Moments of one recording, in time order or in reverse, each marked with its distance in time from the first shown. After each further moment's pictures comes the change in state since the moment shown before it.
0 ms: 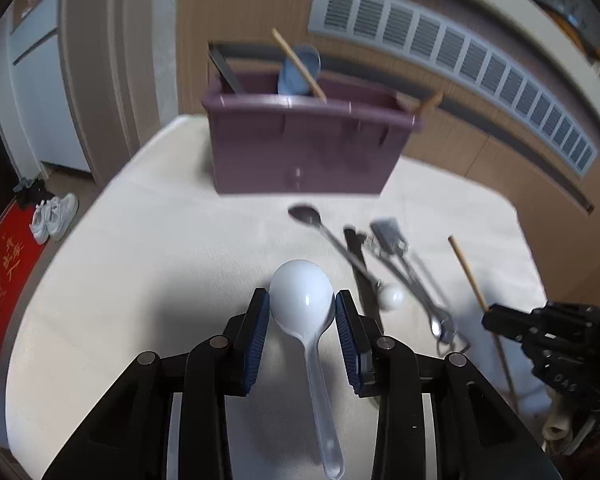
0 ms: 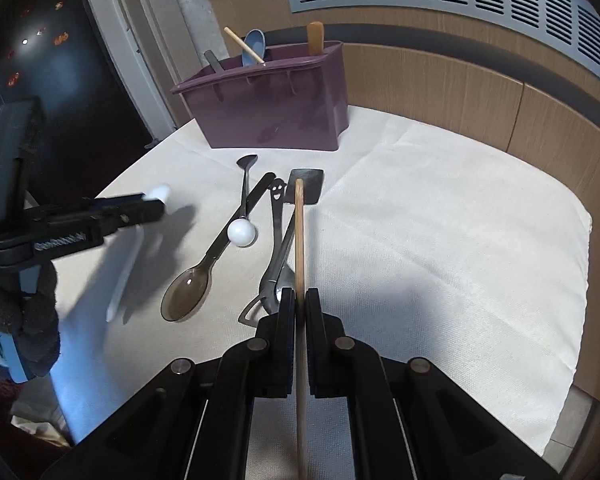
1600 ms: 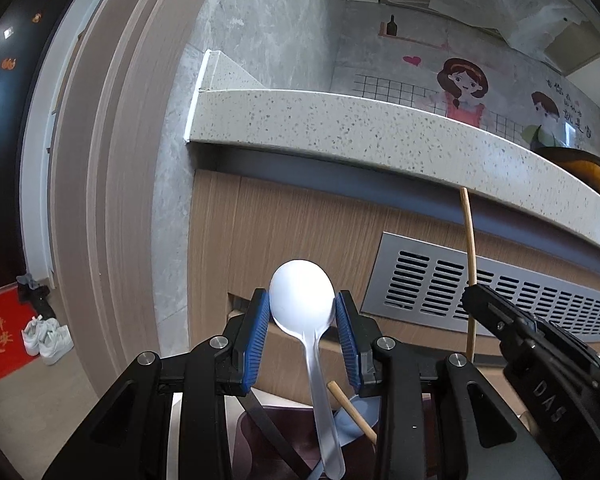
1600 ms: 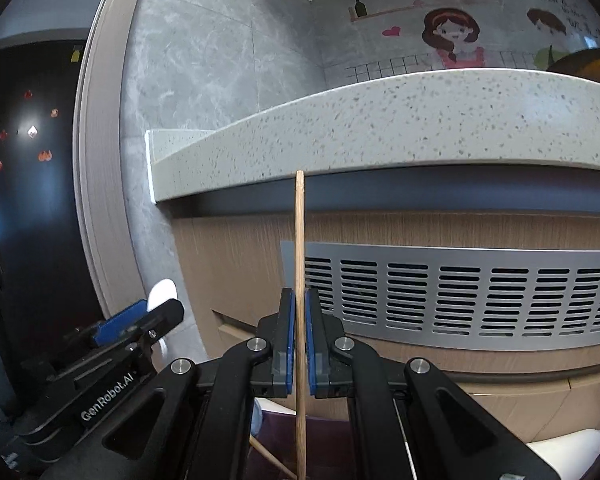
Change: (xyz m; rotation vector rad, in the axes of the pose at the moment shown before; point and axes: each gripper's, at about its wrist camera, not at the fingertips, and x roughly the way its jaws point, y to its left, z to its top) left arm 0.036 0.052 0.175 -0.047 -0.640 0.053; right arm 0.031 0.040 0.211 -0.002 -0.743 -0.178
